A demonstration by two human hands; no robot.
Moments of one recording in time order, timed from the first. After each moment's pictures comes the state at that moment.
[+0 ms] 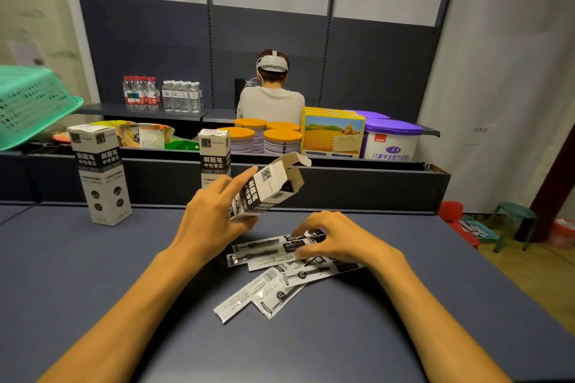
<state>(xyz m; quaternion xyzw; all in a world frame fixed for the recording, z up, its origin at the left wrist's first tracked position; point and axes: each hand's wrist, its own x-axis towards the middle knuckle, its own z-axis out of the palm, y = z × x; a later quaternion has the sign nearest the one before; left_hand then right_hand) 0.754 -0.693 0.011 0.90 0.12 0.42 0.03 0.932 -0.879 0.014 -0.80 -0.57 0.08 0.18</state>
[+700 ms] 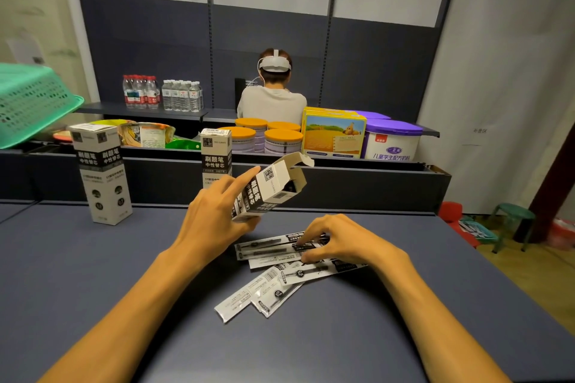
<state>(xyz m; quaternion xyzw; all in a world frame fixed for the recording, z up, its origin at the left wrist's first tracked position) 0.754 -0.694 0.010 0.90 0.11 0.42 0.04 0.932 -0.883 0.016 -0.80 -0.57 0.11 0.16</state>
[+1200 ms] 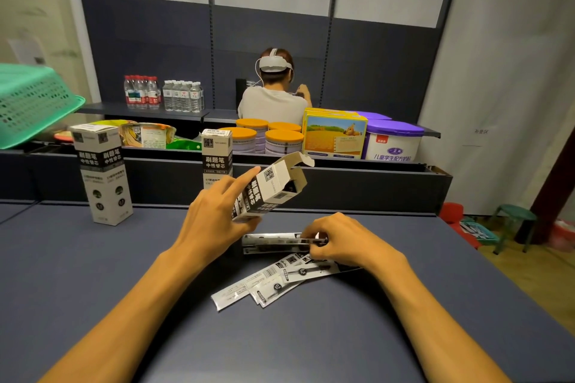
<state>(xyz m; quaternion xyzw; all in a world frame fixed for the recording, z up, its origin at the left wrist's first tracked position) 0.755 -0.692 0.010 0.90 0.11 0.42 0.04 0.930 -0.881 0.016 -0.82 -0.56 0.03 0.13</state>
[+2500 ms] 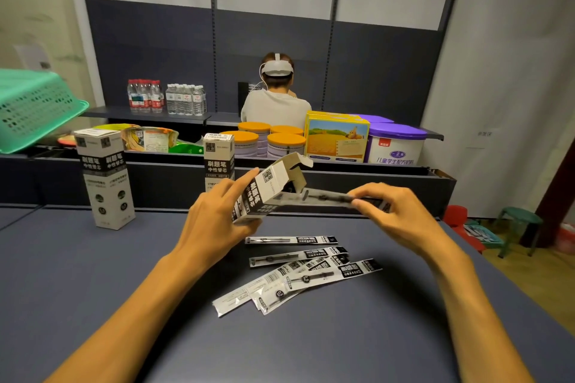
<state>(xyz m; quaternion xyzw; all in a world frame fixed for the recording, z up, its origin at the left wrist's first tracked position) 0.753 -0.694 0.013 0.89 0.12 0.43 0.05 0.946 -0.939 0.064 -0.75 -0.54 -0.06 0.38</state>
